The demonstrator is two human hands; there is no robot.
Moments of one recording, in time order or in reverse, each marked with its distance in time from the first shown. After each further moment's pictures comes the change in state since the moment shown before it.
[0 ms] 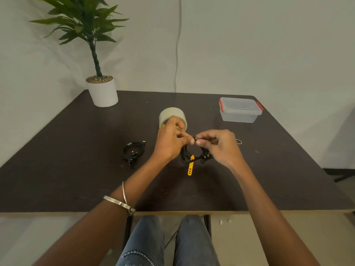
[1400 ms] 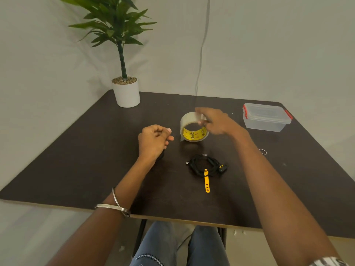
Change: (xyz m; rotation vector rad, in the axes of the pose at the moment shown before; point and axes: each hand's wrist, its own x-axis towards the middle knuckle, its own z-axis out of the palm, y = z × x) left_hand 0.005 -0.053 -0.068 -0.153 0.368 -0.286; right_hand 0.123 -0.020 0.039 -0.568 -0.390 -0.096
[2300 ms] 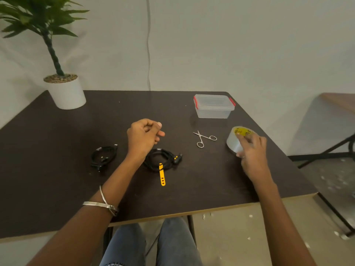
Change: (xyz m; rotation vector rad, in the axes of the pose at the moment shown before) left_hand -0.019 0.016 0.090 -0.058 -0.175 0.088; right_hand -0.206 0.149 0.021 -0.283 0.467 0.487
